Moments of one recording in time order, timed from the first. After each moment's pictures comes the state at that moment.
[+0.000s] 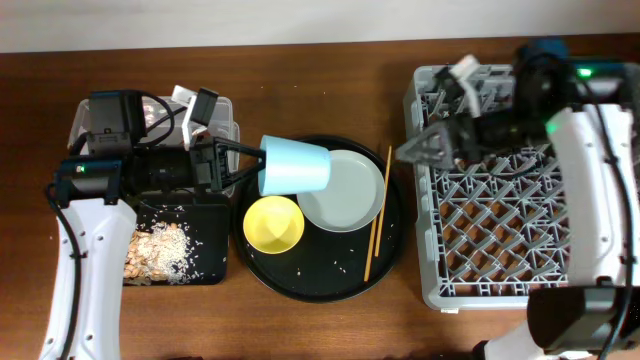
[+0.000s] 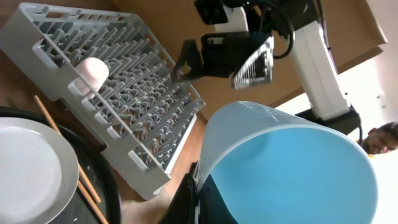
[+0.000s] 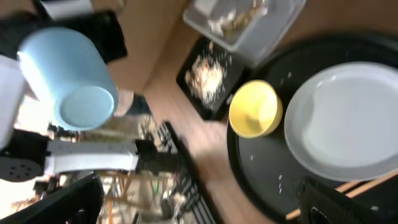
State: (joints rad) left arm 0.05 1.42 1.38 -0.96 1.41 0.11; right arm -0.06 1.74 1.89 -1.69 -1.11 -0.55
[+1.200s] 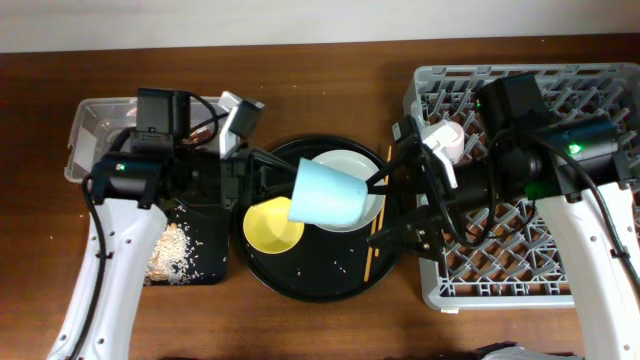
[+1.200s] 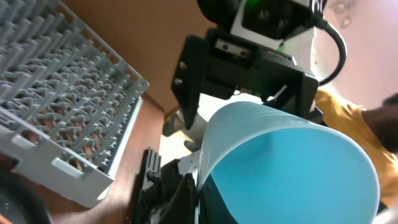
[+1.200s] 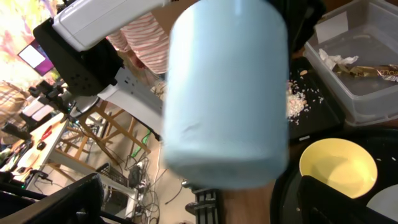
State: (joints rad) left arm -0.14 1.42 1.38 -0.92 1.55 0.11; right arm 0.22 1.45 1.75 -1.63 -1.26 -0.79
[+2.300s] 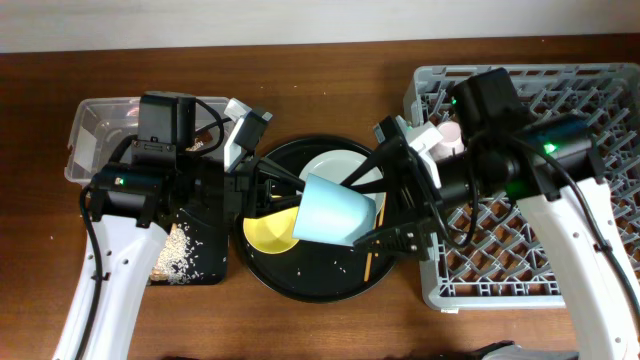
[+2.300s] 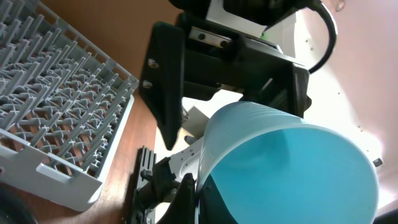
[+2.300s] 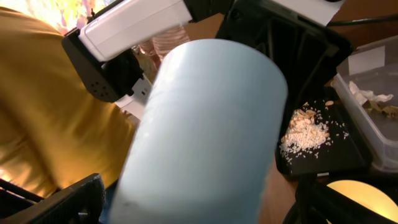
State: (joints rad) left arm -0.17 1.36 1.38 -0.92 1.55 0.11; right arm 0.31 1.48 1.74 -1.52 -1.36 -0.79
